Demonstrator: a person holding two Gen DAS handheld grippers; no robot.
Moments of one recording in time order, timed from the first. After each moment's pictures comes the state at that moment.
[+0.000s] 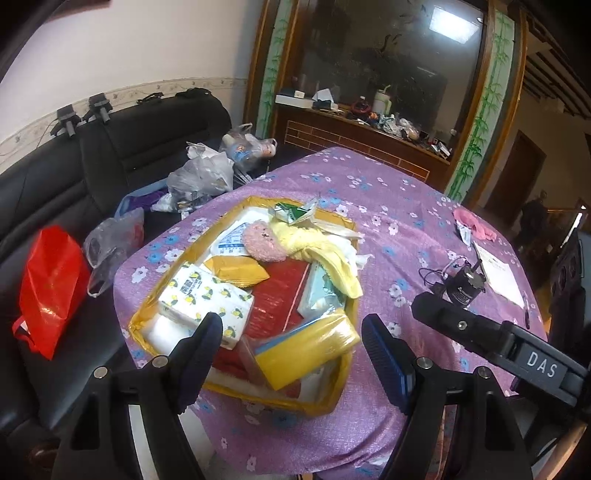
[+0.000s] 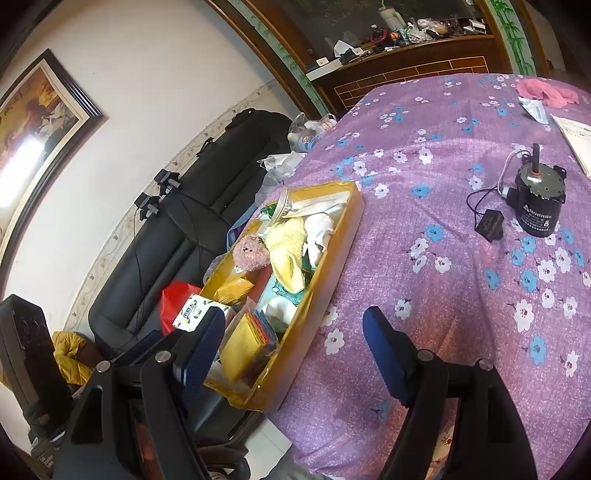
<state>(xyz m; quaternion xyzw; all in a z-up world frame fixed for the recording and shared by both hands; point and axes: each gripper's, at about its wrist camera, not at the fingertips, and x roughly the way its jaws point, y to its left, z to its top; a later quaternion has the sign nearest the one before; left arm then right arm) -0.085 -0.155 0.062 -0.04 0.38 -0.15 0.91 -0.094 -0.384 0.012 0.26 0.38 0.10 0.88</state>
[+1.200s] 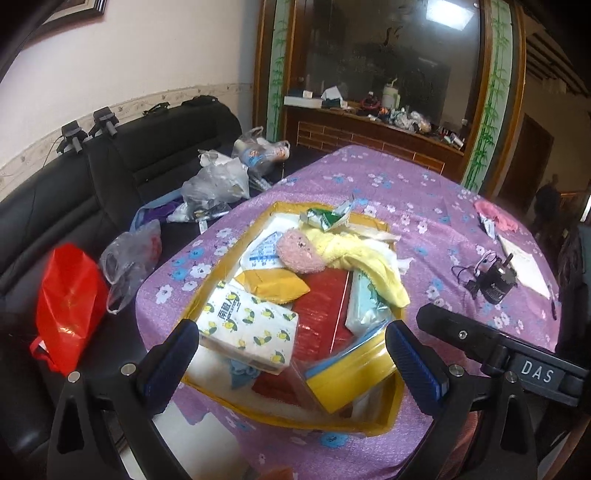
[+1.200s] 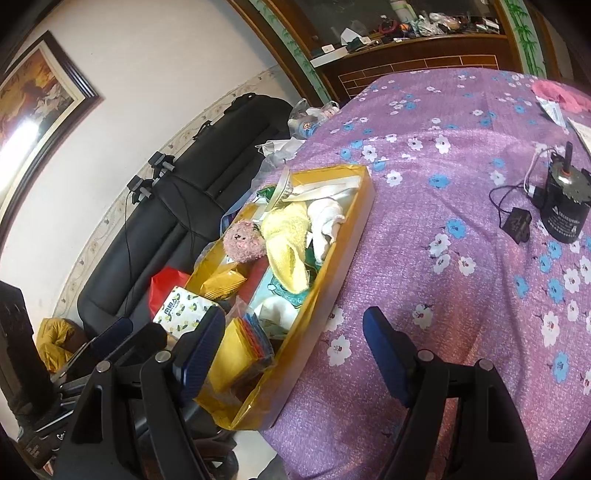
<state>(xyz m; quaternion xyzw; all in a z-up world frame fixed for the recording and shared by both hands) -0.058 -0.141 0.051 0.00 0.37 -0.13 0.92 -0.066 -0.361 -0.009 0.23 0.40 0.10 0.88</state>
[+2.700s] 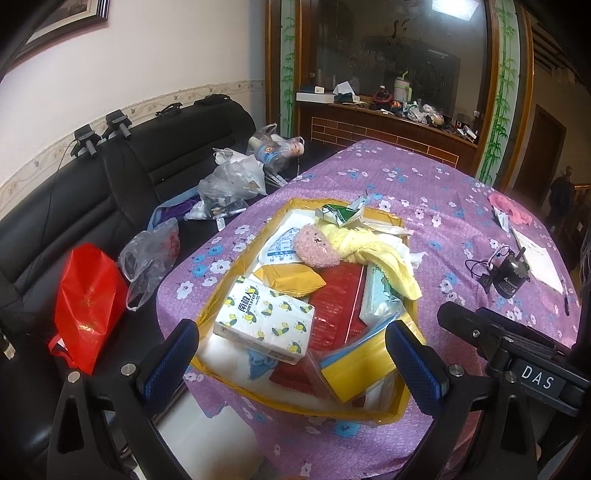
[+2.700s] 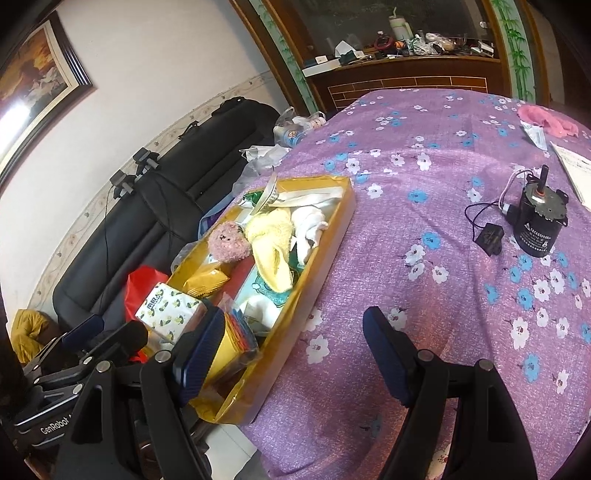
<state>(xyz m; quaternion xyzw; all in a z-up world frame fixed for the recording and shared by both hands) -0.066 -0.140 0.060 0.03 0.37 -0.09 0.92 -0.075 -0.360 -0.001 0.19 0.40 0.06 0.90</state>
